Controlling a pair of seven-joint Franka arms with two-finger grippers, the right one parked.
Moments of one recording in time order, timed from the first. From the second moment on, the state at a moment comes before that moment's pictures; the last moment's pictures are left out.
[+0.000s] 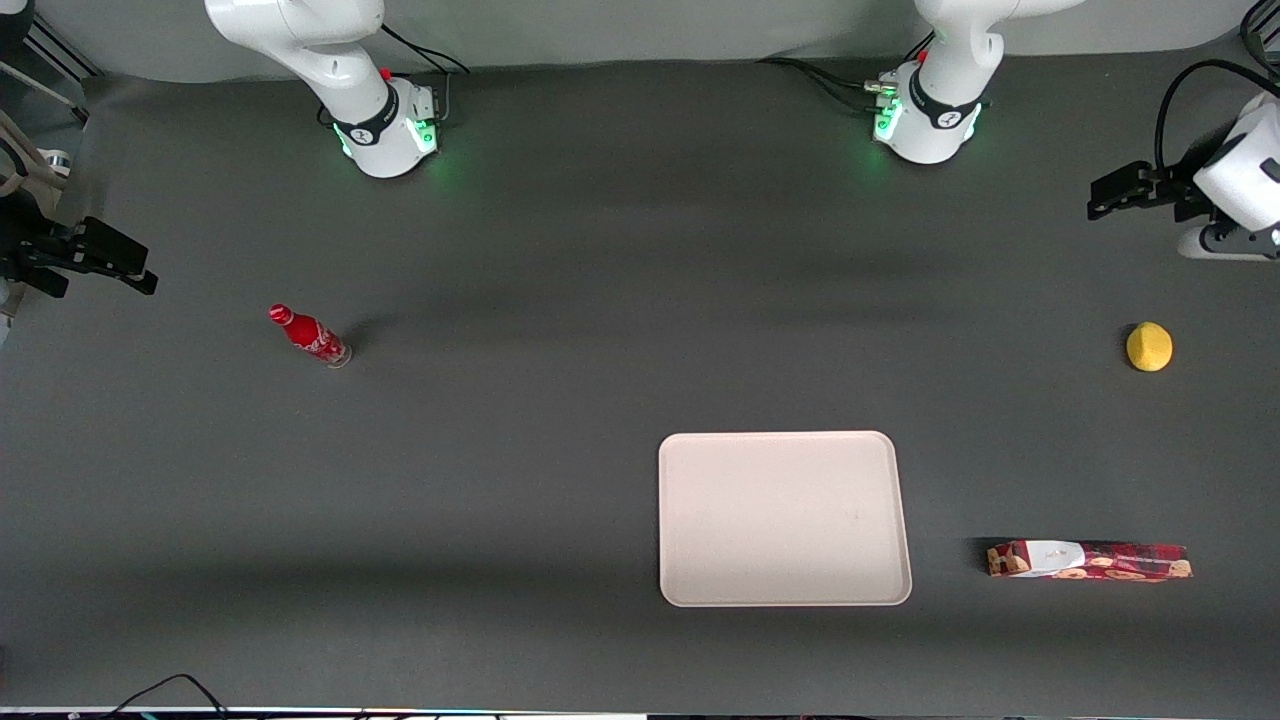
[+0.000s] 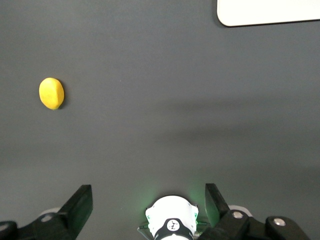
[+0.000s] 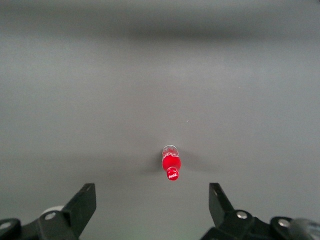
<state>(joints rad) 0.10 -0.14 -0.06 -1.81 0.00 1.44 0.09</state>
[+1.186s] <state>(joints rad) 0.11 0.07 0.02 -1.53 0.03 1.42 -0.07</state>
